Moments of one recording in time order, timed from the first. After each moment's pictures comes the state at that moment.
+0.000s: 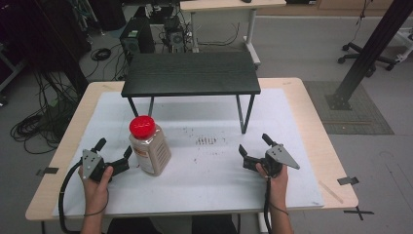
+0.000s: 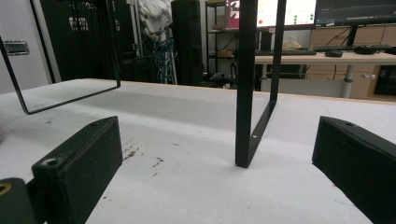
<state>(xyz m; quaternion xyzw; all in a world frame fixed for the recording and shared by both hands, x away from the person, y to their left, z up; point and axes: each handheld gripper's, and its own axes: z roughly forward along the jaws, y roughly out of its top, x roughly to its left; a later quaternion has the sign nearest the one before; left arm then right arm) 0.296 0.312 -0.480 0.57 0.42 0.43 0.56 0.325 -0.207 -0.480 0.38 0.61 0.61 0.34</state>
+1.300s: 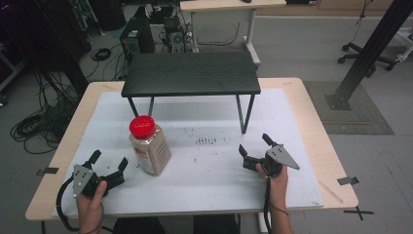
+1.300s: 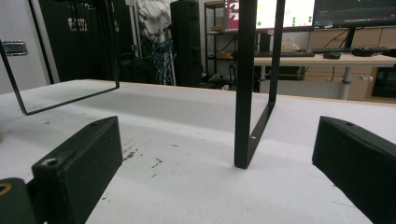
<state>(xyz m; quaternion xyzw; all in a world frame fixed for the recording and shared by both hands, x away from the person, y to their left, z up) 0.252 0.314 -0.481 0.55 0.43 0.42 0.58 0.324 -0.207 -0.480 0.38 0.61 0.61 0.34</state>
